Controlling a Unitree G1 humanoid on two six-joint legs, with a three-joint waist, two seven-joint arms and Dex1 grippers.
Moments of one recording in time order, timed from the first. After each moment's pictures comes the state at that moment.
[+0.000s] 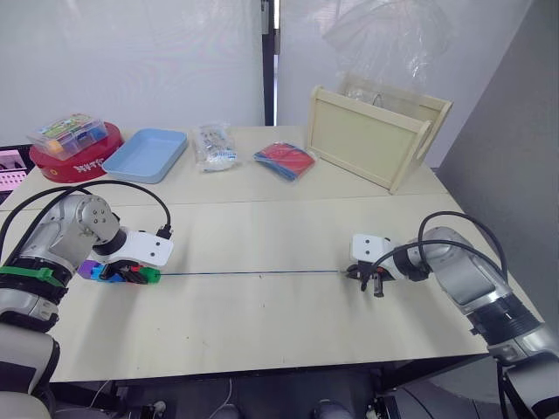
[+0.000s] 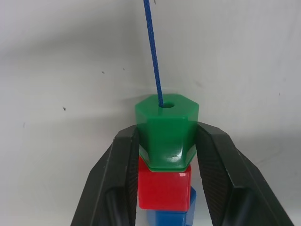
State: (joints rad) left arm -0.86 1.03 -0.41 0.58 0.35 -0.20 -1.50; right arm -0.68 -0.78 0.38 0.11 -0.09 0.36 1.18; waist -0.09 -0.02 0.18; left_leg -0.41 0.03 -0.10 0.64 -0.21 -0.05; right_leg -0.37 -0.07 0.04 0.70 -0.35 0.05
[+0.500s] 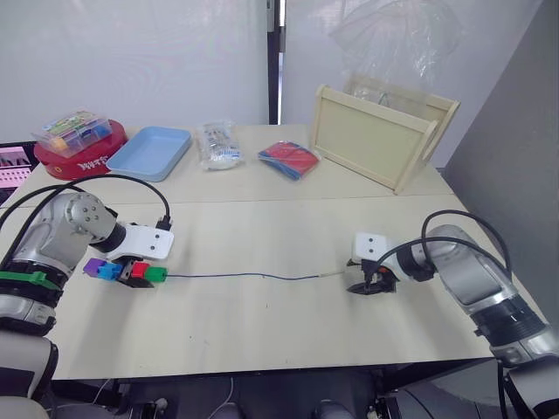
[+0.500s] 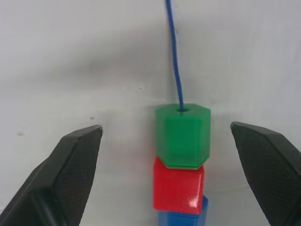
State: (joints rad) left arm -0.83 1.03 -0.31 0.53 0.25 -0.21 -1.48; right arm -0.65 -0.80 0.33 0.03 -0.03 0.45 1.26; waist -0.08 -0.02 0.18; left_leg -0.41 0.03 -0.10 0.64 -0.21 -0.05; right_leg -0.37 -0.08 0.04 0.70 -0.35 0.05
